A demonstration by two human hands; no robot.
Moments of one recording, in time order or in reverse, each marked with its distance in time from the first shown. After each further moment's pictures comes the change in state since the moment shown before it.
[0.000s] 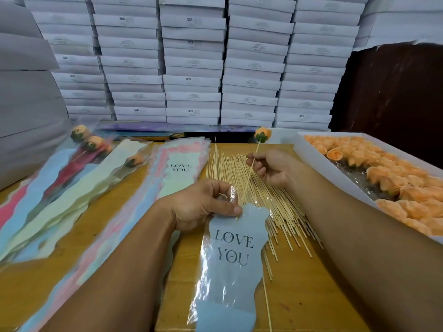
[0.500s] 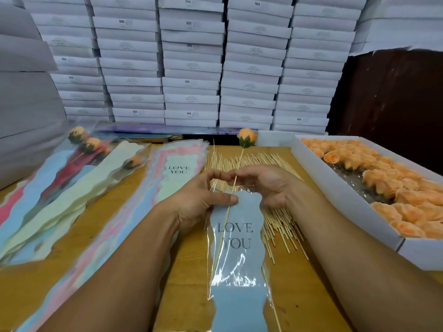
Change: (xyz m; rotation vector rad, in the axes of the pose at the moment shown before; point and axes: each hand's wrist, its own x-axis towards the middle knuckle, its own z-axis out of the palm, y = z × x) left_hand 0.005 0.002 0.005 -0.165 0.232 0.053; right_hand -0.058 0.023 0.017 -0.254 -0.223 -0.026
